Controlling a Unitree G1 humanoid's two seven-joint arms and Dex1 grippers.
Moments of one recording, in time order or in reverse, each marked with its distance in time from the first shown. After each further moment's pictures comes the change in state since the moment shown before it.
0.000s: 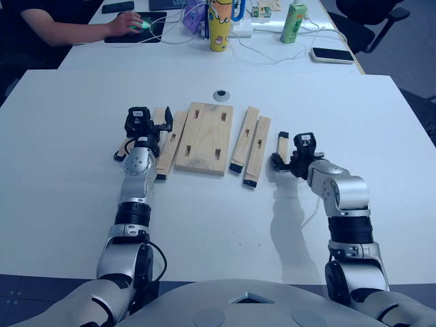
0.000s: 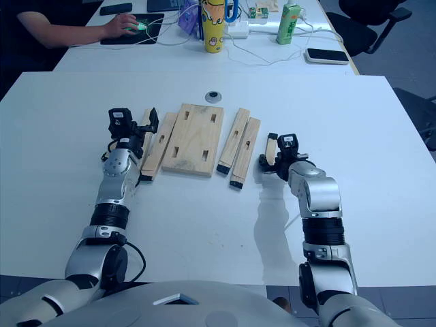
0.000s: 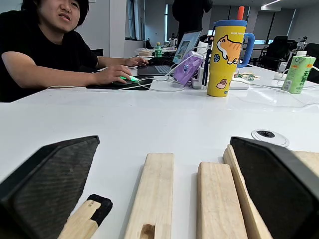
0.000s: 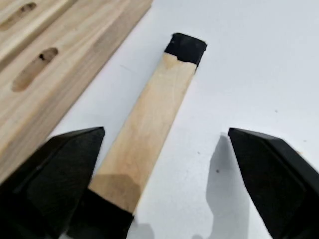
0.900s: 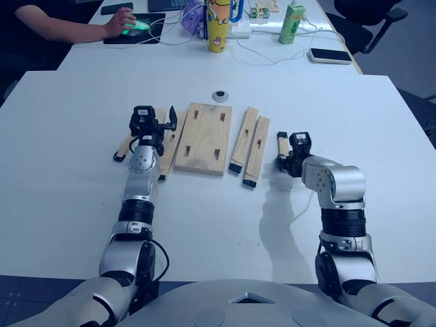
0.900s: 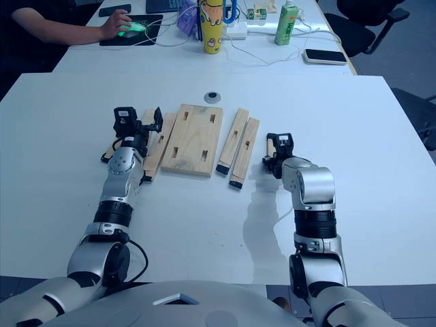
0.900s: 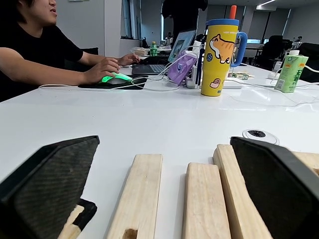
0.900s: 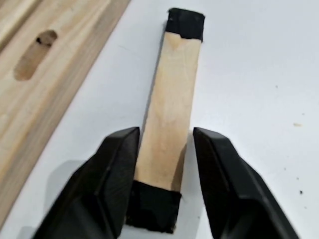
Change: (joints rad) left arm -0.037 -0.013 -0.012 0.037 0.002 -0.002 0.013; right arm -0.068 0.082 -0.005 -0.051 -0.022 0.255 -0.095
